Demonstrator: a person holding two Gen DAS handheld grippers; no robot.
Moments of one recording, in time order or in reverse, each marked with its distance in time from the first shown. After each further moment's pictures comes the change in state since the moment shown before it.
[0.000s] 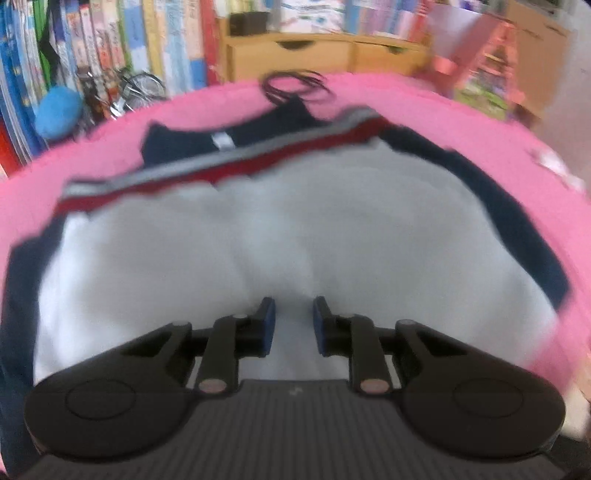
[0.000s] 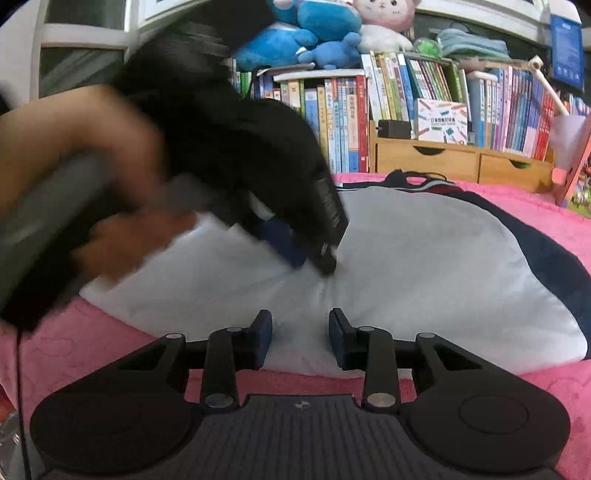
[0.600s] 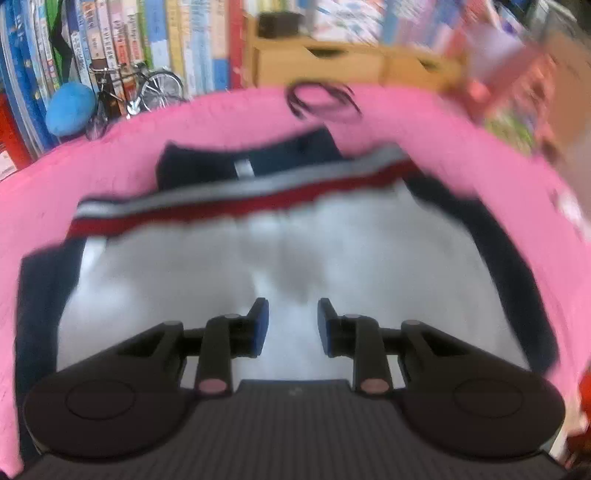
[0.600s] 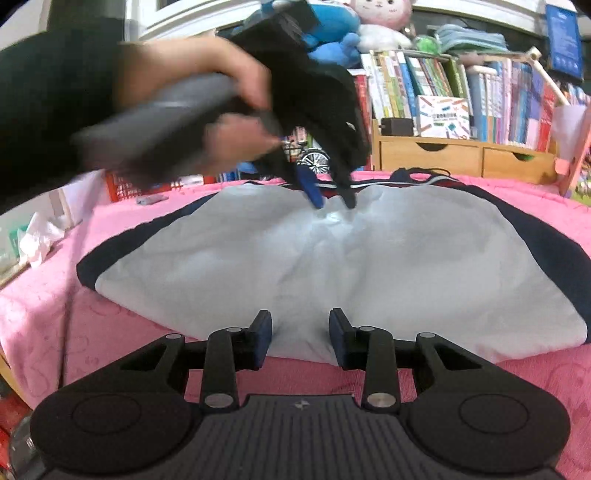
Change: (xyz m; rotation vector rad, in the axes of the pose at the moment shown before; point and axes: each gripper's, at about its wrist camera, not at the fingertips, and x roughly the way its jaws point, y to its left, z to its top) left arm -0.021 -0.007 0.018 -0.056 0.094 0.017; right arm -0.017 -0.006 -0.012 0.071 -0.005 0.036
